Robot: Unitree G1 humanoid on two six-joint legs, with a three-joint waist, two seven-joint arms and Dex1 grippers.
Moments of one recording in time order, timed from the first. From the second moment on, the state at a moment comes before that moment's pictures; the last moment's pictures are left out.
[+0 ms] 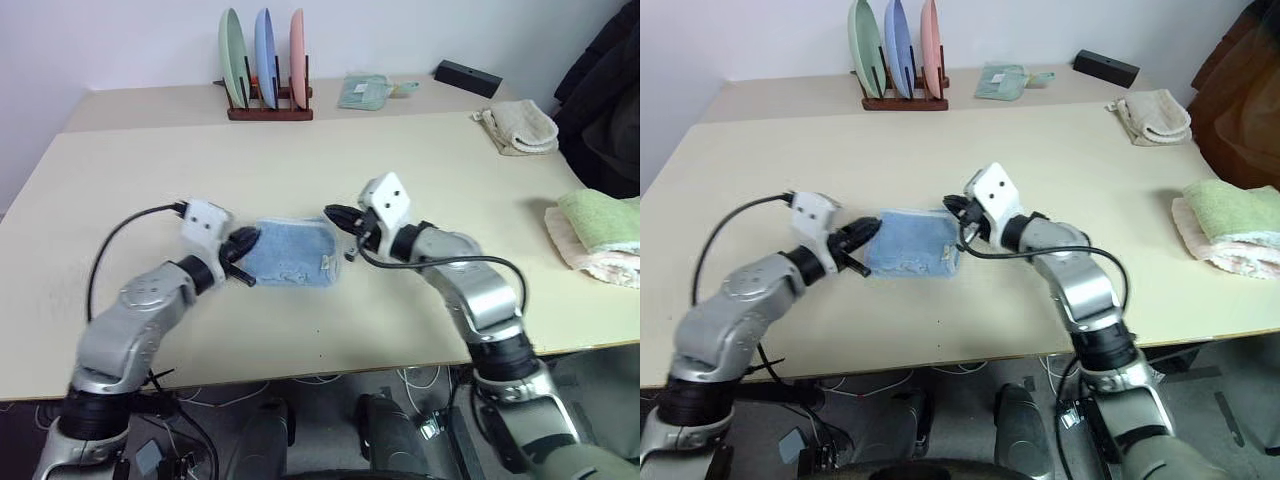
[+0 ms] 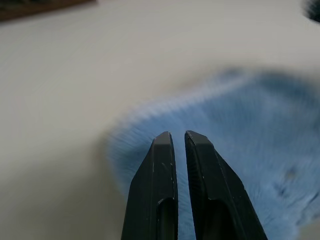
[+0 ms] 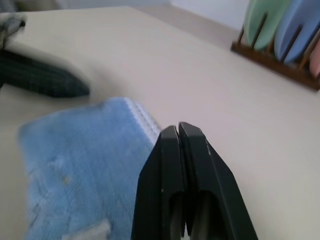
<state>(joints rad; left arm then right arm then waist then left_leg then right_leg) -0.24 0.53 -0.09 -0.32 -0.40 0.64 -0.32 -0.53 -0.27 0.23 -0.09 0.15 0.52 0.58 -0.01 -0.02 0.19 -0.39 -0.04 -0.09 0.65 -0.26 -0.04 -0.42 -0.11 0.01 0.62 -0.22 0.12</state>
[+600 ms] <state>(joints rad) -0.09 0.47 0.06 -0.29 -0.38 0.47 -0.44 -0.45 -0.32 0.16 -0.12 0.23 0.58 0.65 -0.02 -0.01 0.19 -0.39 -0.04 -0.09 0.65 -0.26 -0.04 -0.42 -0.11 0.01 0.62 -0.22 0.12</state>
